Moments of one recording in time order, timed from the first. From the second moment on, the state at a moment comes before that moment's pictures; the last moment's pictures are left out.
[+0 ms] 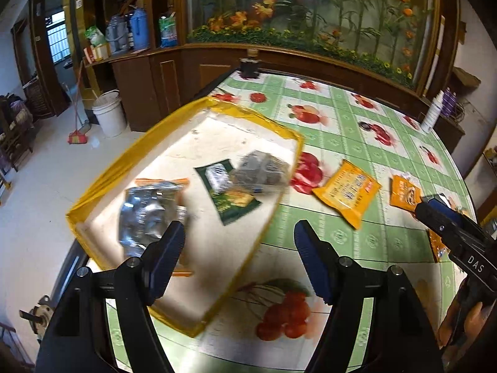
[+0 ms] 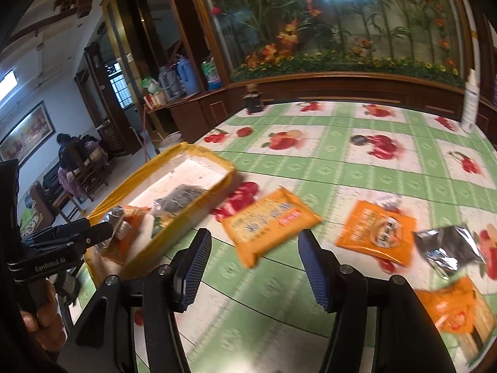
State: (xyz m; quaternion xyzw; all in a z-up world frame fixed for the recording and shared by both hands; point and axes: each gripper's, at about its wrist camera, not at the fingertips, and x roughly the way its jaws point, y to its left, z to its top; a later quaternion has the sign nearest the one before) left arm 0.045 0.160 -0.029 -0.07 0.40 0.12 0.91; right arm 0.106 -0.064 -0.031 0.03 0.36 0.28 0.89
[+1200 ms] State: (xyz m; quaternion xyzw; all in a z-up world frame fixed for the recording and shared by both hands) left arm 0.183 0.049 -0.076 0.06 0.49 -0.06 0.87; right arm 0.193 -0.091 -0.065 -0.15 0.40 0.30 0.85
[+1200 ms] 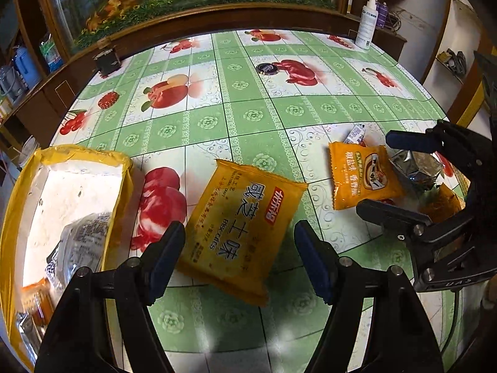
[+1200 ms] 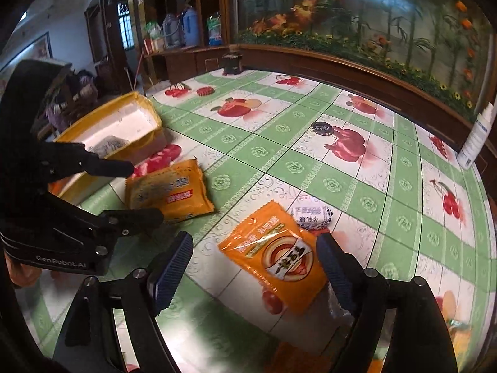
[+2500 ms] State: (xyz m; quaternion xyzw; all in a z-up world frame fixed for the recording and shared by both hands) left arm 0.139 0.049 -0.070 0.01 0.47 -0.06 0.88; right arm 0.149 -0.135 -0.043 0.06 0.43 0.31 0.85
